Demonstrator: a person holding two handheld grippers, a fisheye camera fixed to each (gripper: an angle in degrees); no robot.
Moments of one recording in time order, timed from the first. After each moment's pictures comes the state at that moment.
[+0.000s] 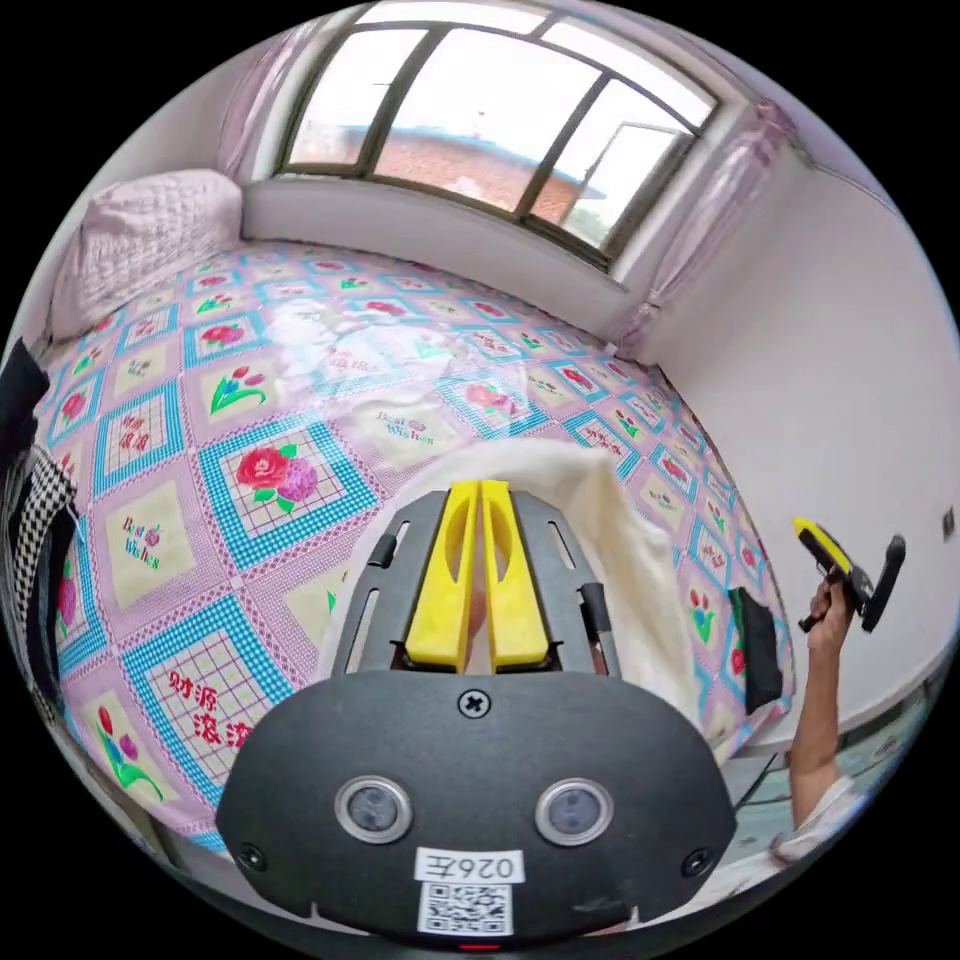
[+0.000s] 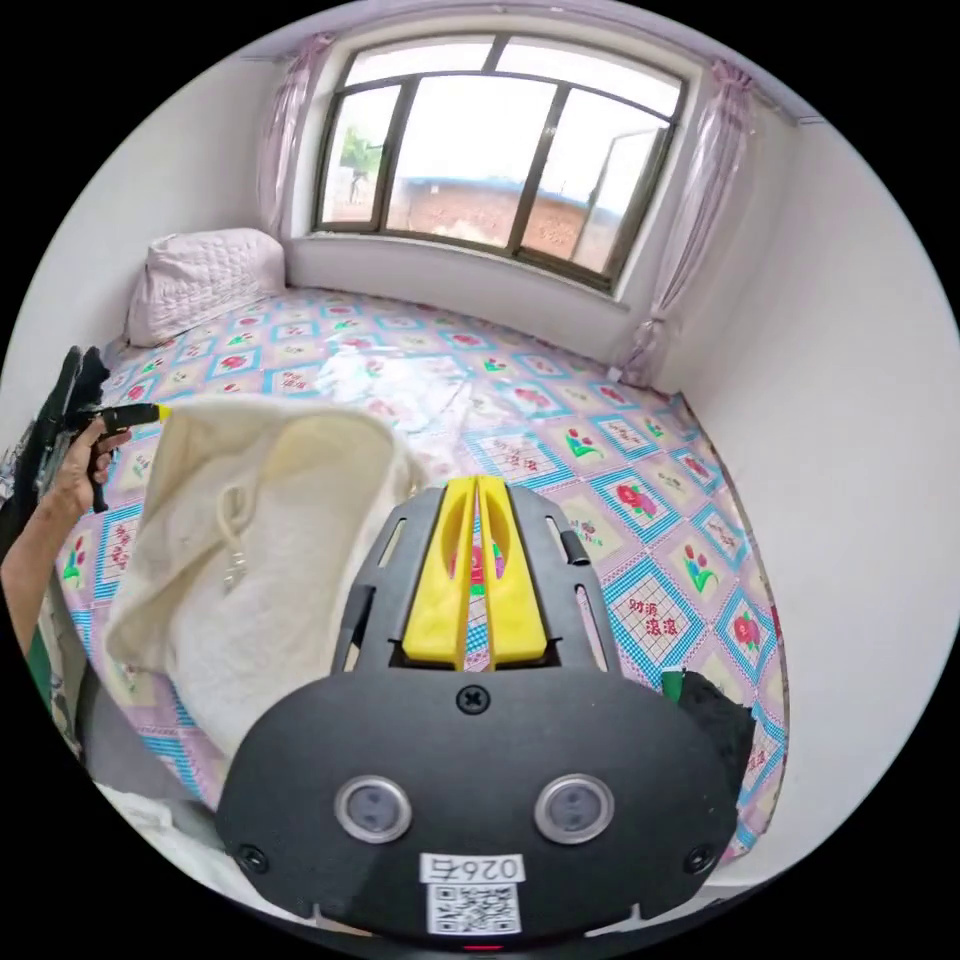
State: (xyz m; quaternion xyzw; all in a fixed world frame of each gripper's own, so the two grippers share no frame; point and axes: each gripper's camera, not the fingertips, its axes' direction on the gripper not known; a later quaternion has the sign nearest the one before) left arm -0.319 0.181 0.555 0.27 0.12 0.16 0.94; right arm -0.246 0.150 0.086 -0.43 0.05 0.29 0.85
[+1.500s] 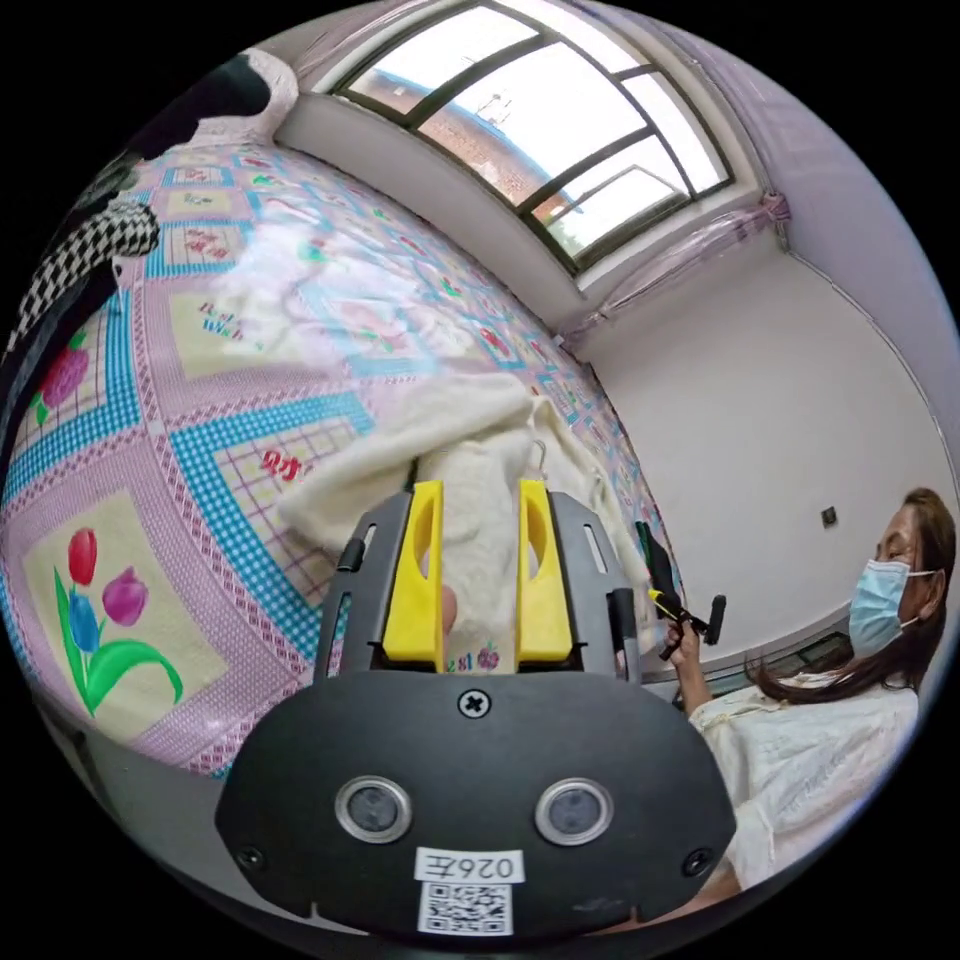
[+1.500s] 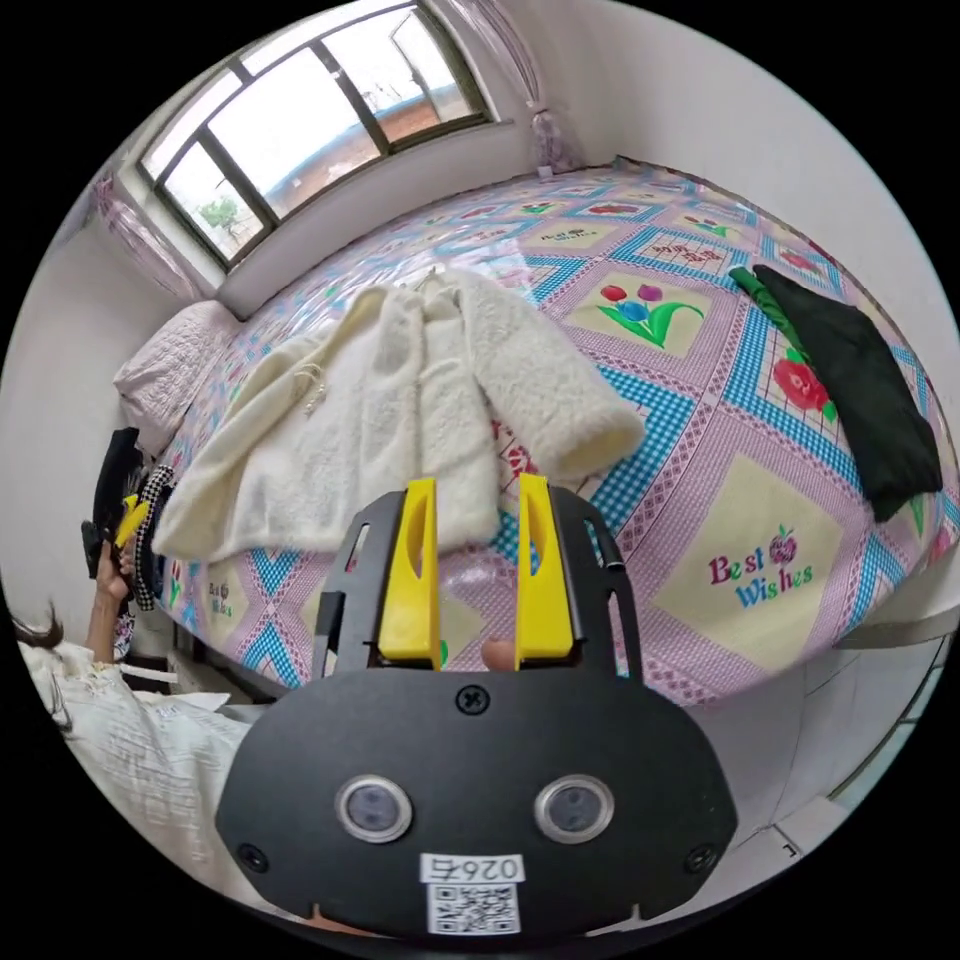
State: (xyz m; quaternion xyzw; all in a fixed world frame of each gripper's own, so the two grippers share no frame) left arm -0.660 0.239 0.528 0.17 0.29 0.12 0.93; right arm -0.269 0.227 -0.189 -0.48 0.00 0.57 0.67
